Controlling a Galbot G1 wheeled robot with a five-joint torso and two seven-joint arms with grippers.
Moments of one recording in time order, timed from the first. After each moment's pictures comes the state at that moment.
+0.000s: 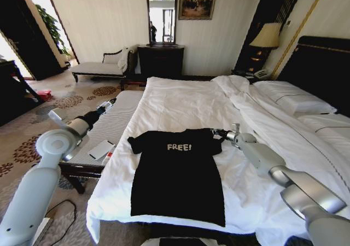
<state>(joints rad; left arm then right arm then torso) 0.89 -0.84 -0.64 -2.01 -1.53 0.47 -0.38 -0.23 0.92 -0.28 0.70 0.91 -0.17 -0.46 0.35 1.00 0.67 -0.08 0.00</state>
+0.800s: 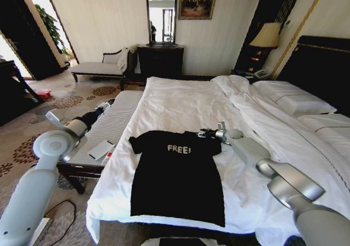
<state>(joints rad) 0.92 -0.84 -0.68 -2.03 -1.53 0.47 -0.39 -0.12 1.12 -0.37 0.52 0.67 -0.13 -0.66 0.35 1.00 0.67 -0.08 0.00</state>
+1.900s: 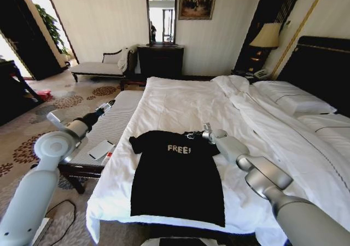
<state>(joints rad) 0.91 -0.85 -0.66 -2.02 -1.52 0.47 -0.40 -0.10 1.22 -0.37 0.43 0.66 -0.16 -0.65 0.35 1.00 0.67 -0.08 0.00</state>
